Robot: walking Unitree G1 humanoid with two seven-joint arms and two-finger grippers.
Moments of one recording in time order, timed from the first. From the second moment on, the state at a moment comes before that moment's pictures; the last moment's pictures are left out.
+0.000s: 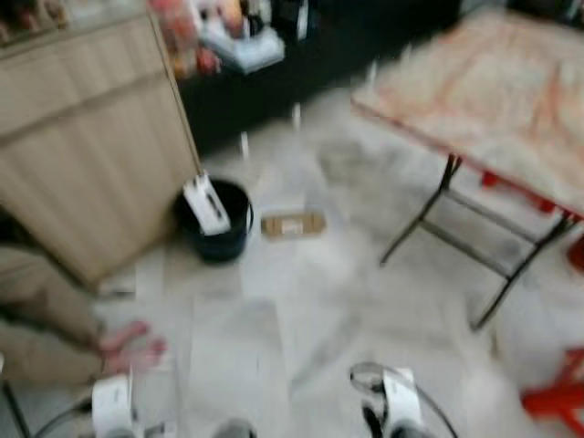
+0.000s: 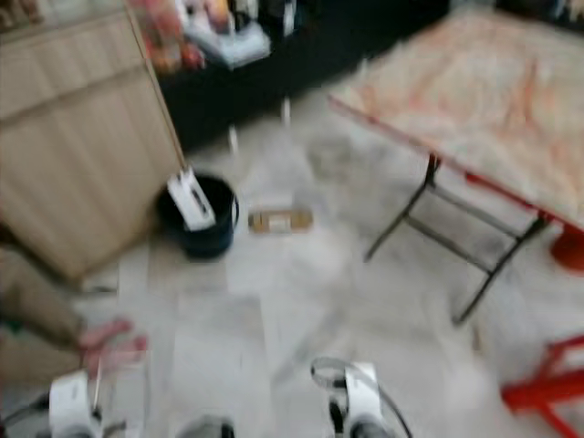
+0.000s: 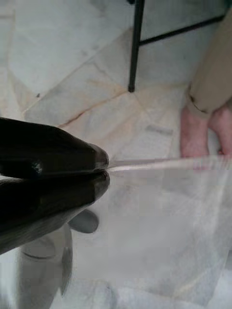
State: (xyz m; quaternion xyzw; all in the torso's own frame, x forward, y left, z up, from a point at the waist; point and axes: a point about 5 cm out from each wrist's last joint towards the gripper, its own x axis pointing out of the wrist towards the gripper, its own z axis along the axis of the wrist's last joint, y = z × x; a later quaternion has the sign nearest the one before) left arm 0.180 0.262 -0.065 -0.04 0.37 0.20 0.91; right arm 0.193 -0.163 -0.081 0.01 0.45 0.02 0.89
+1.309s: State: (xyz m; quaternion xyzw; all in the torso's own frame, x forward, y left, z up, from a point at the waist) left arm 0.184 0.277 -0.056 -0.01 0.35 0.22 0.91; right arm 0.194 -0.150 -0.081 0.02 0.44 0.03 0.90
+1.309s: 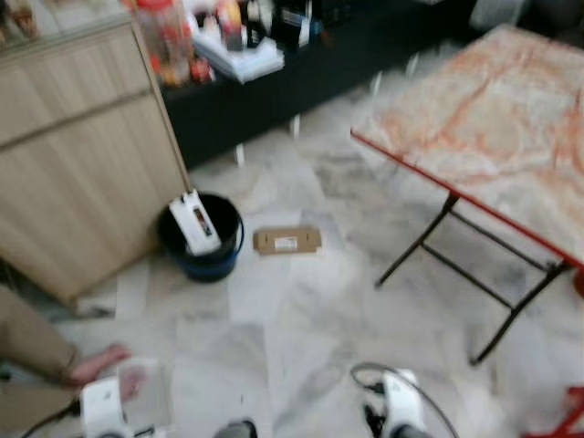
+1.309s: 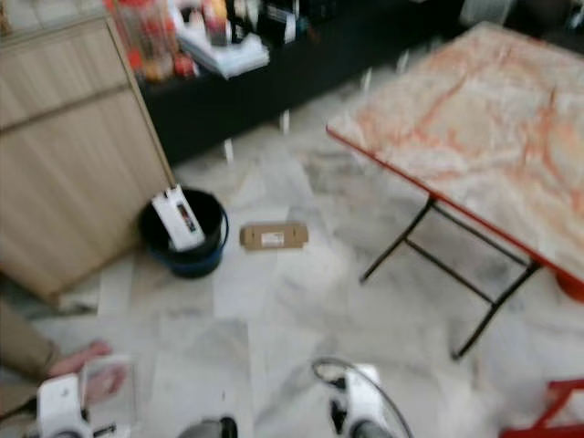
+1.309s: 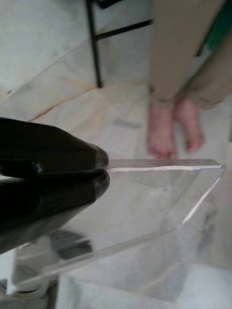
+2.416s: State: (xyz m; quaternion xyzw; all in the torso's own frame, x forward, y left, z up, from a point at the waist) left arm 0.191 0.274 -0.054 -0.01 0.35 0.22 0.91; right arm 0.204 -0.153 -0.076 -0.01 0.43 0.03 0.90
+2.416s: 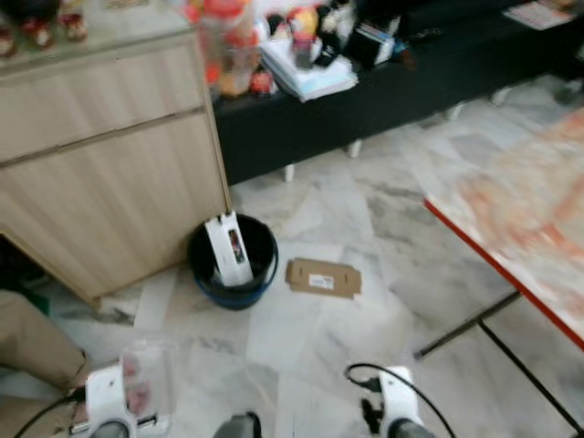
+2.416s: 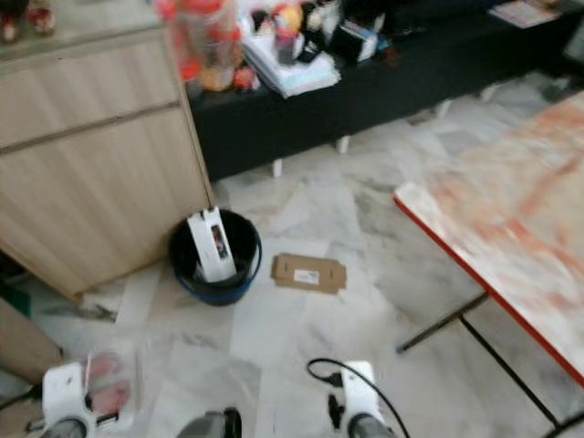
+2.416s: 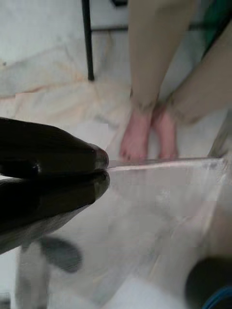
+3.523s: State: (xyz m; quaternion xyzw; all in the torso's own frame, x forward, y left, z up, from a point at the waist) left arm 0.194 0.276 -0.051 0.00 0.34 0.21 0.92; right arm 0.193 -0.155 -0.082 -0.01 0.44 0.03 0.90
